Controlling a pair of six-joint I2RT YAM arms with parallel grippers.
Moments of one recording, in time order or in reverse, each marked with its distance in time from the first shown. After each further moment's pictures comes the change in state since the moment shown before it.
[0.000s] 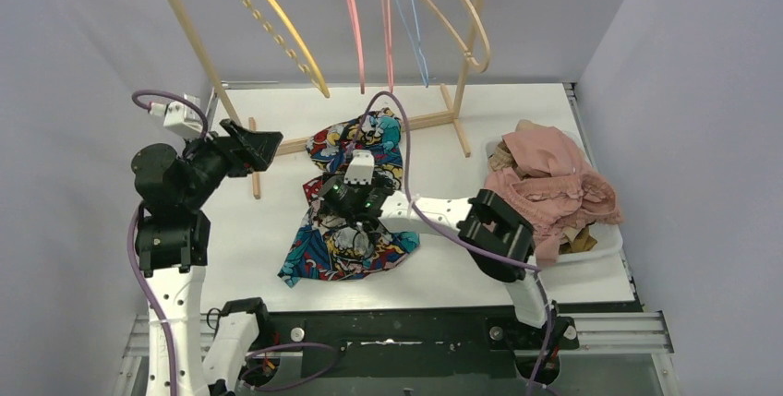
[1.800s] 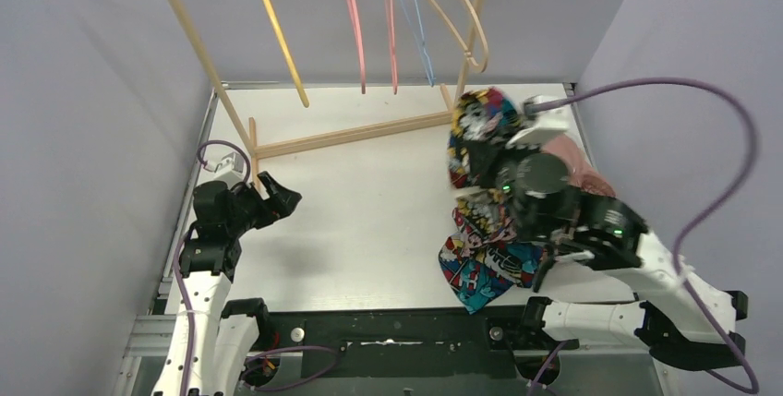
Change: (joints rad) left arm -0.049 -0.113 -0.547 -0.032 -0.175 0.005; right arm 0.013 -0.997 0.122 -0.462 0.288 -0.402
